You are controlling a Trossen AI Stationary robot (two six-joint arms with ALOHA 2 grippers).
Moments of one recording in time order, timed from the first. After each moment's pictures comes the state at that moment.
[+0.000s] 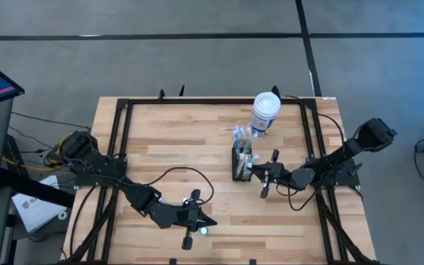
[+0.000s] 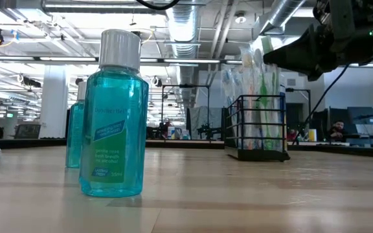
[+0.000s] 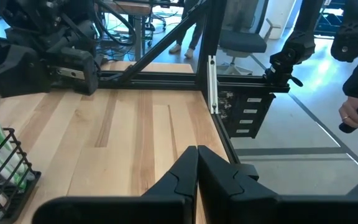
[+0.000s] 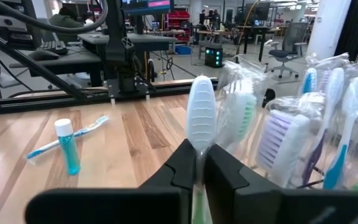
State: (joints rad) left arm -0.62 1.67 1.04 0.34 -0.46 -0.25; right arm 0.50 1.37 0.24 1.06 0.83 0.08
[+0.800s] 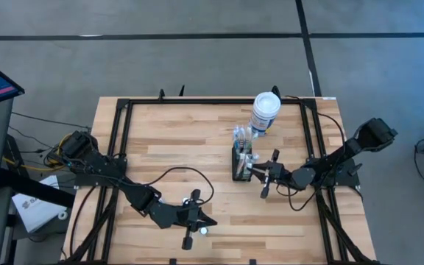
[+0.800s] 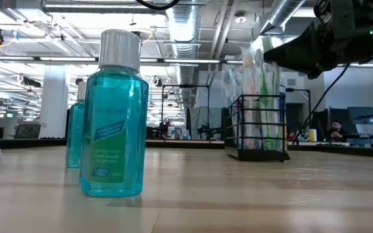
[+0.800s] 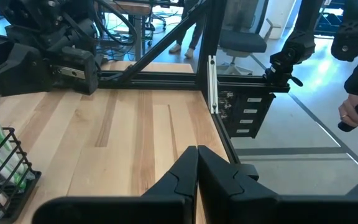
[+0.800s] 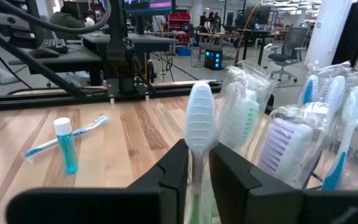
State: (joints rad) left arm -0.62 1.67 1.04 0.34 -0.46 -0.25; right arm 0.50 1.37 0.24 1.06 0.84 0.05
